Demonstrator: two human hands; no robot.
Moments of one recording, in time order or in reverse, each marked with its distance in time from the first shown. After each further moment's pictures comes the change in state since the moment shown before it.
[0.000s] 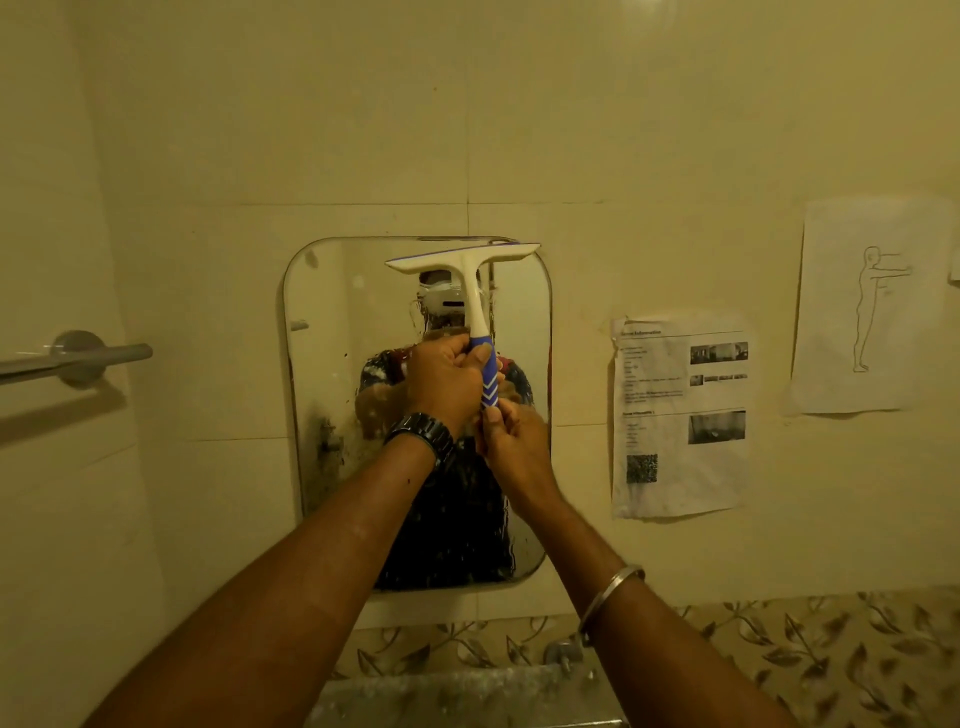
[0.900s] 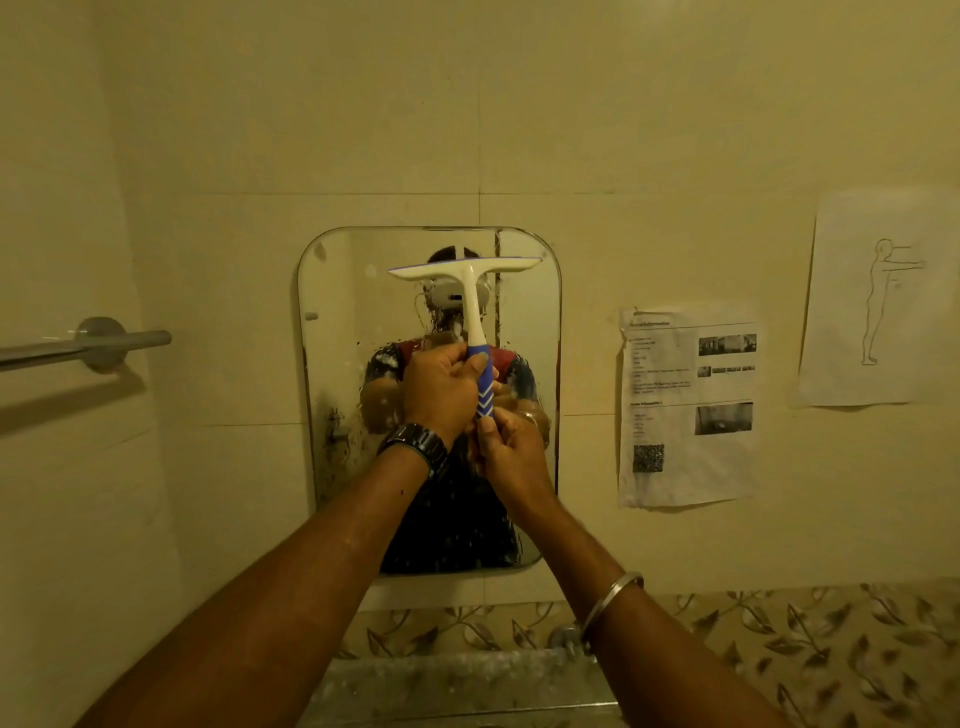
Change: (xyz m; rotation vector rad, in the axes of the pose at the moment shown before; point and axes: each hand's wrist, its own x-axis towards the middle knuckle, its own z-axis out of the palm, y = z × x) left_hand -0.018 -0.016 -0.017 0.059 -0.007 0.014; right_hand -0.023 0.013 0.012 0.031 -0.094 0.039
